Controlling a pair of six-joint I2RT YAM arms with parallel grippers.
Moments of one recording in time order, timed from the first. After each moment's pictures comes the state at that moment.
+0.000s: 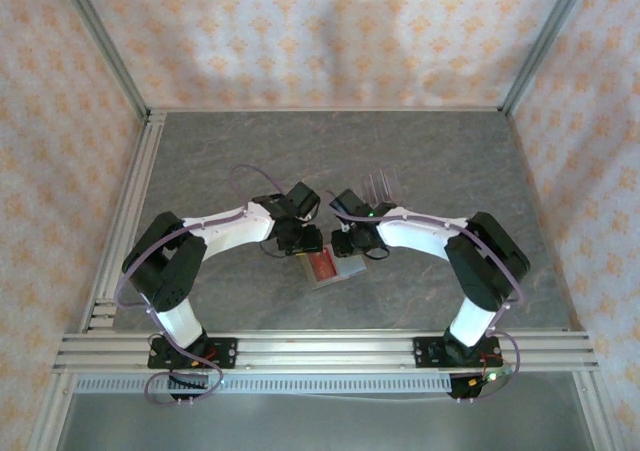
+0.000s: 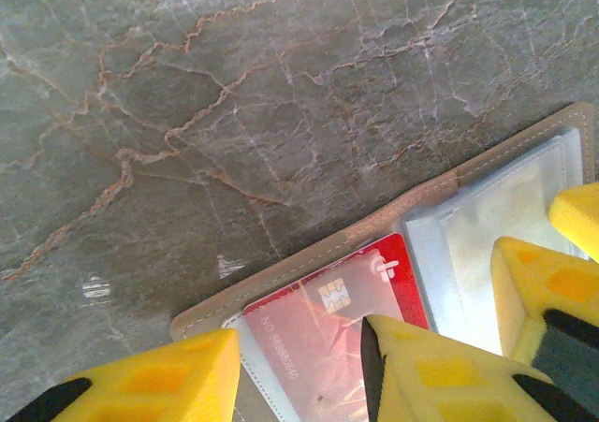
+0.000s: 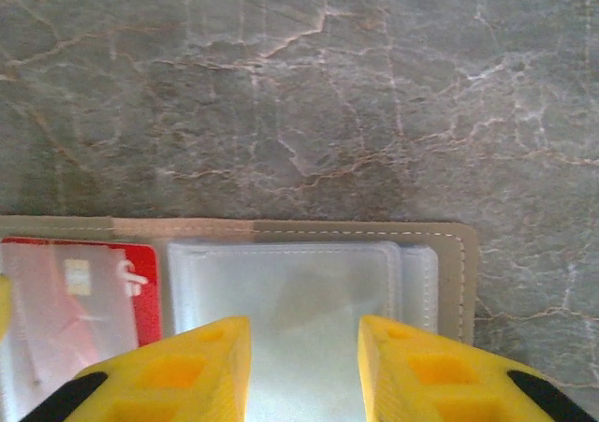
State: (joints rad) left arm -0.65 1.72 1.06 -0.58 0.18 -0.75; right arm 0.76 1.71 1.01 -0.52 -0.01 0.44
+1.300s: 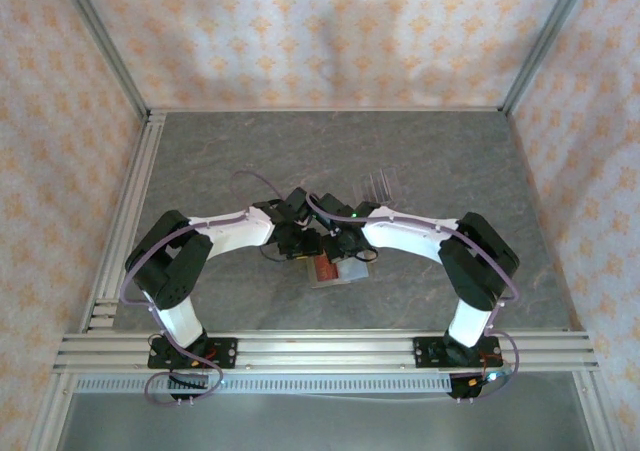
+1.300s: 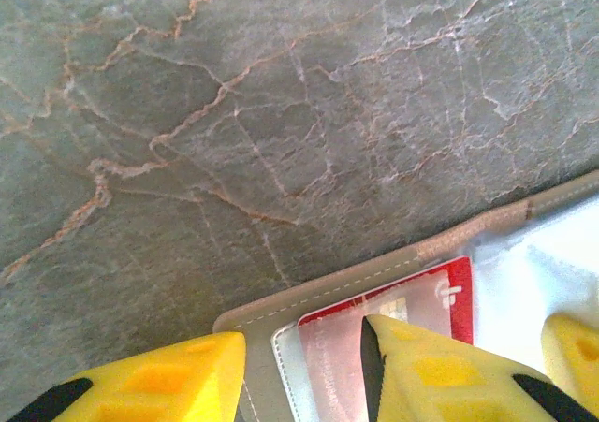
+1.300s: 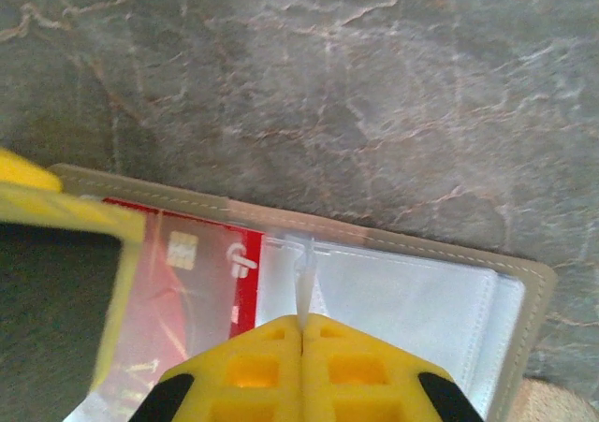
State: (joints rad) left arm -0.65 1.74 0.99 -0.47 0.21 -0.76; right arm 0.86 1.74 1.13 -0.69 0.05 0.47
